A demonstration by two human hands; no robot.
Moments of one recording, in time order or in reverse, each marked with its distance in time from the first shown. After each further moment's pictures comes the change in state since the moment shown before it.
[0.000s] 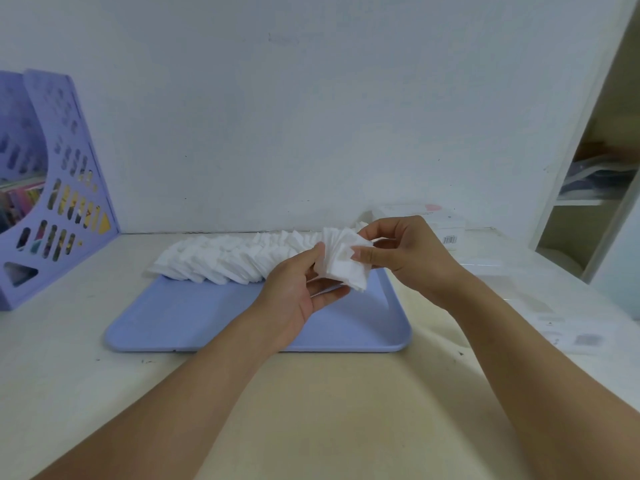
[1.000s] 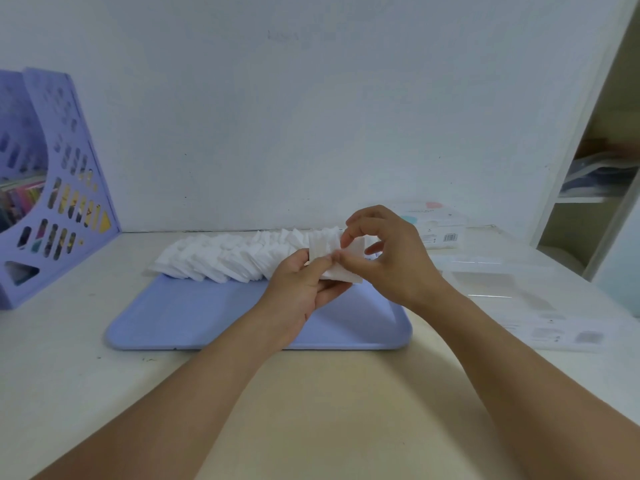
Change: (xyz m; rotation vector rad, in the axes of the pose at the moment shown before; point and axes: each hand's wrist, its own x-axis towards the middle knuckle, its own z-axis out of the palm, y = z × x) left_hand -0.003 -0.004 -0.001 0.094 -0.107 0.092; right_hand -0.003 0.004 0.026 -0.433 0.162 -0.317
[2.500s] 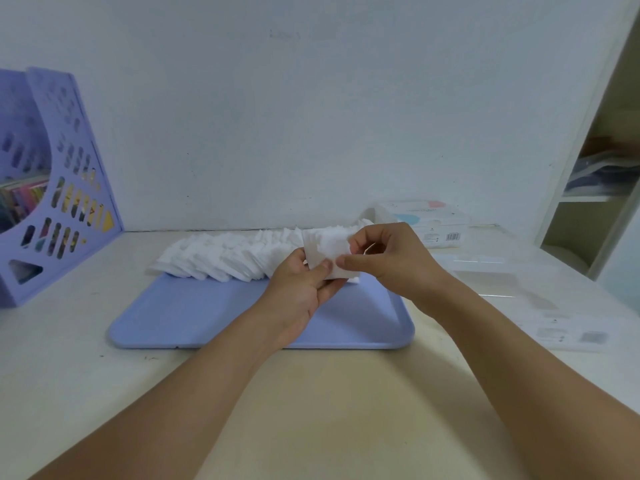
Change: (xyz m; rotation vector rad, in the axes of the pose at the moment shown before) left_hand 0.006 -0.005 -0.005 -0.043 0.033 0.006; right_hand 0.002 -0.004 -0.006 0.273 -0.171 0.379
